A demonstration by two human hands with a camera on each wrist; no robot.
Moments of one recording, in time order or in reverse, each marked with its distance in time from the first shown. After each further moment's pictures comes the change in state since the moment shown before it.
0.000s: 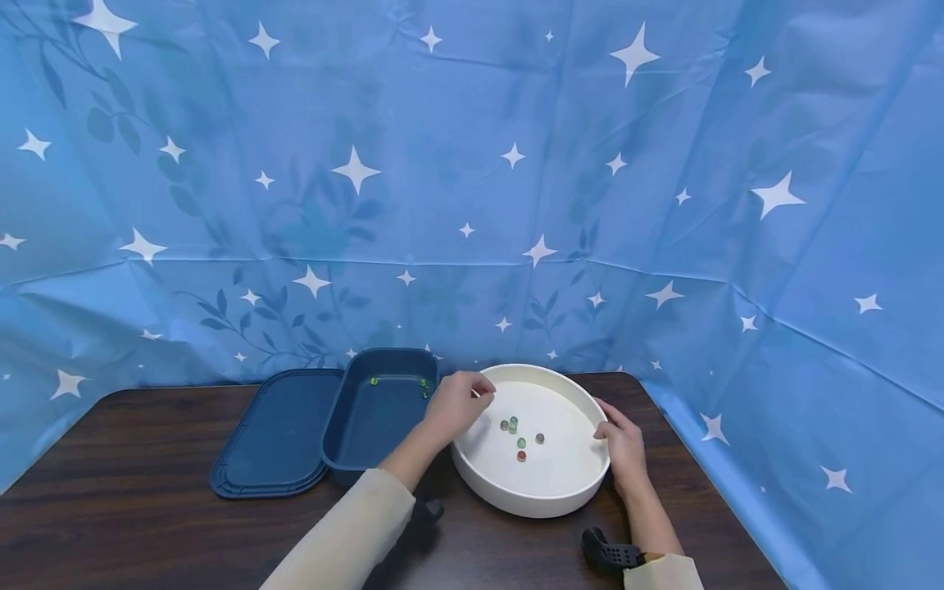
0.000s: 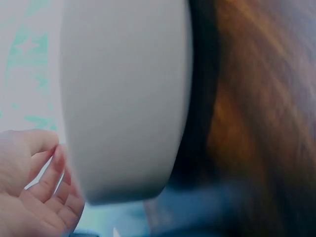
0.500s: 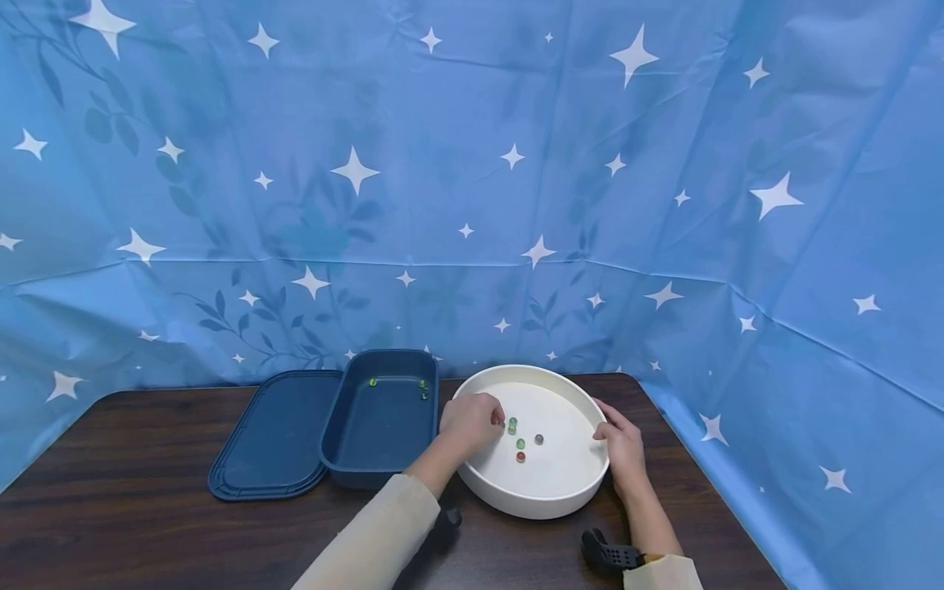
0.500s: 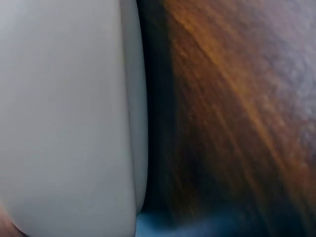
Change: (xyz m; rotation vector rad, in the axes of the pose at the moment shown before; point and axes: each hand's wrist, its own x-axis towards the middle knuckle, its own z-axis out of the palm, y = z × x) left_hand 0.002 0.000 0.037 0.411 -0.144 0.019; right_hand -0.001 0.000 0.001 0.013 0.006 -0.005
